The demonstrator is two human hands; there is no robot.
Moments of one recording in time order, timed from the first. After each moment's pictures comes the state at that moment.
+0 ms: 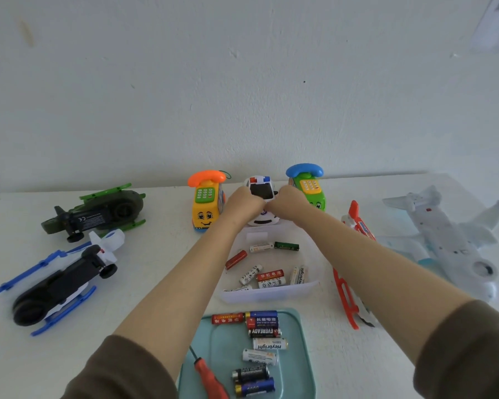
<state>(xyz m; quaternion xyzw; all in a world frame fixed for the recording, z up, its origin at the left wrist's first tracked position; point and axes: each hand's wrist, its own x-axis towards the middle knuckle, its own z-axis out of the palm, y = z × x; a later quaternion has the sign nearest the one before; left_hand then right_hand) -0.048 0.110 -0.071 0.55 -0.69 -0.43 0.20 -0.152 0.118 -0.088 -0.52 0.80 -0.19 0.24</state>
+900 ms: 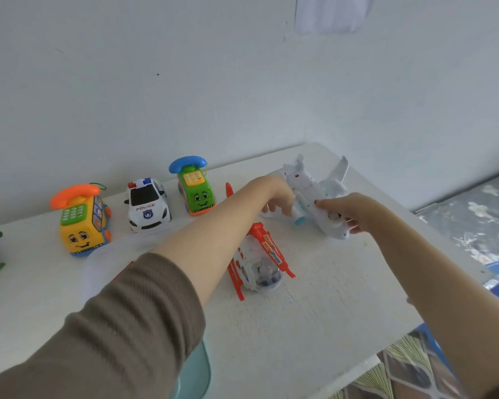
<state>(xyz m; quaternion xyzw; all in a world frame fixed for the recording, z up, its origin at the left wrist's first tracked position) -0.255 0.215 -0.050 0.35 -0.87 -0.26 -0.22 -0.364 0.335 -0.087 -0.14 0.88 -0.30 0.34</state>
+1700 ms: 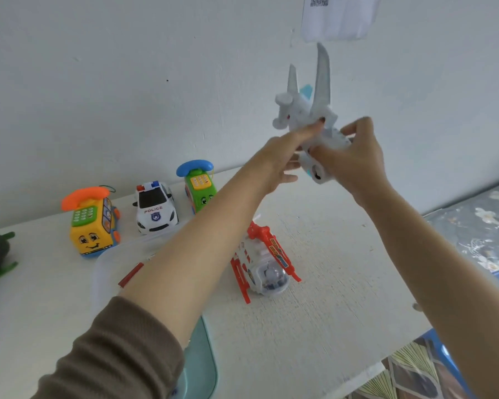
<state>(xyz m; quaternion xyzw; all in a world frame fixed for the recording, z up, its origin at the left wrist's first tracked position) -0.238 0.218 -0.006 0.25 -0.68 -0.68 0.13 -0.312 0.323 -0.012 -0.30 0.79 -0.53 0.01</state>
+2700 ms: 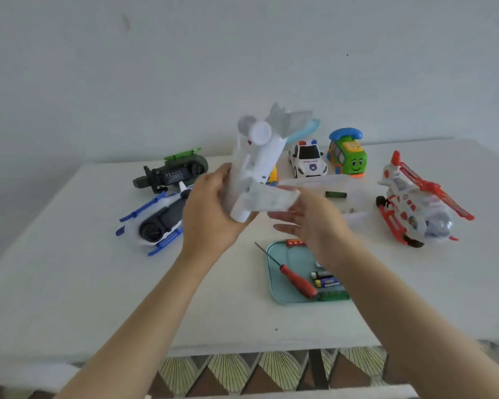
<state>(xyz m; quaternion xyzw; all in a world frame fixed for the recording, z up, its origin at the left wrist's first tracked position) 0.172 0.223 -0.079 0.43 -0.76 -0.17 0.46 0.024 0.284 -0.063 -0.29 0.56 -0.58 0.52</state>
